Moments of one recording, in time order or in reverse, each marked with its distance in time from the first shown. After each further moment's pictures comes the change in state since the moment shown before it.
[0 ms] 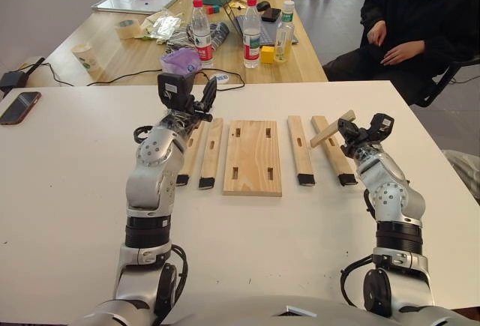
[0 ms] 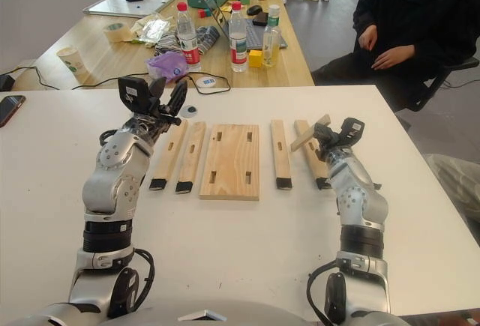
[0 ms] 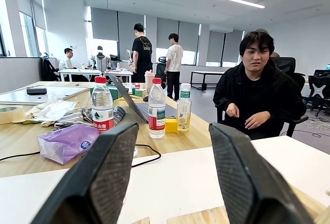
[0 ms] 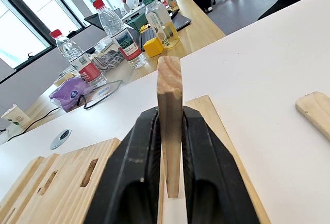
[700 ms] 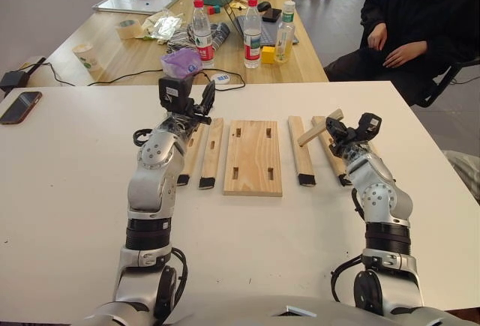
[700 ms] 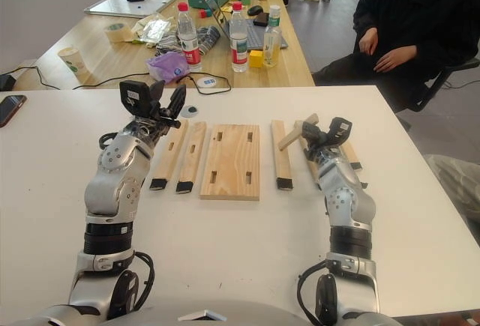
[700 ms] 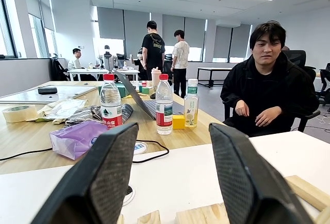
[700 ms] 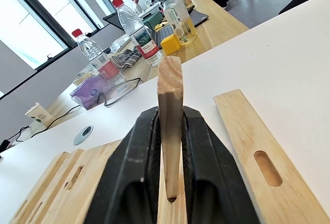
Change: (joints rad) left arm 0.017 -0.001 -0.009 0.006 0.034 -0.018 0.012; right arm 0.005 0.068 0.028 -0.016 -0.015 -0.023 0.001
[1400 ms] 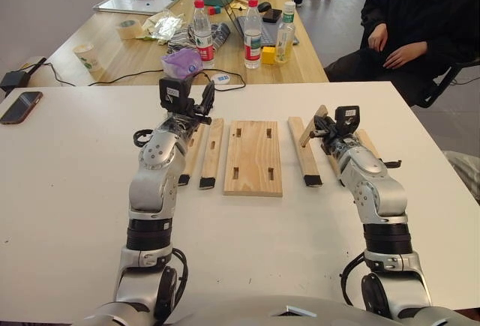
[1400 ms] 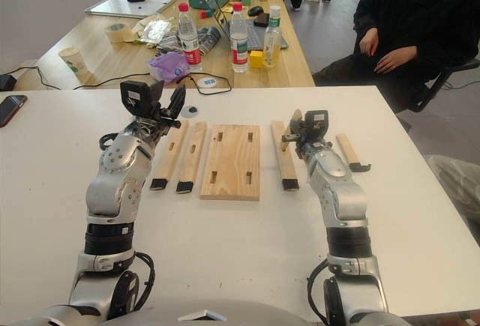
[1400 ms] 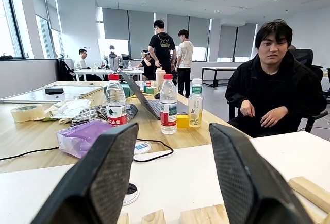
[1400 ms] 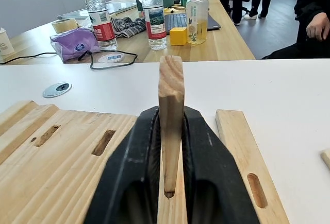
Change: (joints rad) left arm 0.004 -0.002 -0.009 -0.003 0.011 -0.002 0.032; right arm 0.000 -0.074 0.210 -0.157 -0.275 0.103 -0.063
